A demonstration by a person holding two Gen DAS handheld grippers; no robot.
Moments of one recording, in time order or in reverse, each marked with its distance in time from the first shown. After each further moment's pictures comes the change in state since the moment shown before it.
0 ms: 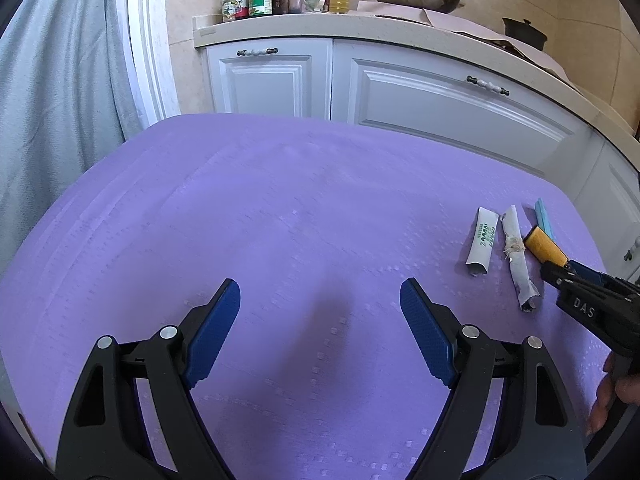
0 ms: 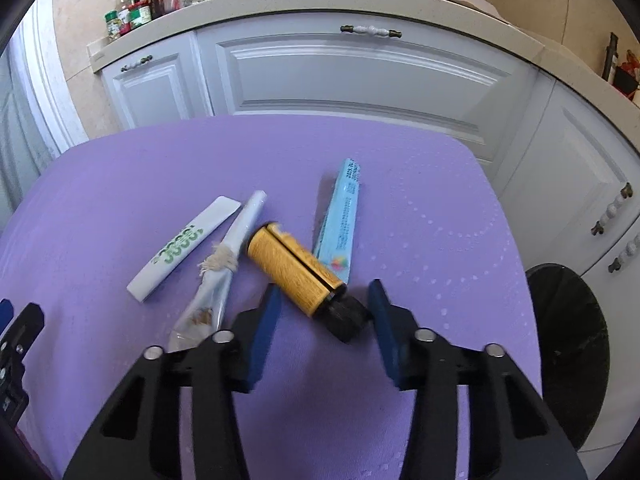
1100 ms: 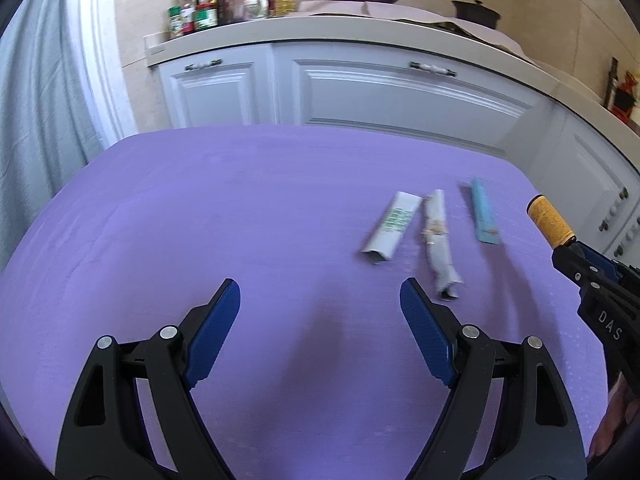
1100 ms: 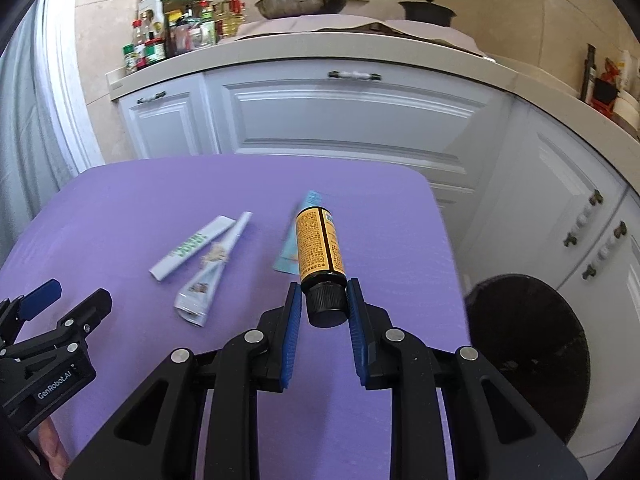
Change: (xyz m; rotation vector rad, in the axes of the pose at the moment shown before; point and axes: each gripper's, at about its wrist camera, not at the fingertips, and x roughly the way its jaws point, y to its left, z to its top) left arm -0.013 -0.074 -0.009 0.107 -0.010 -0.081; right arm -0.052 -0.035 -0.020 -0.001 -0.140 0.003
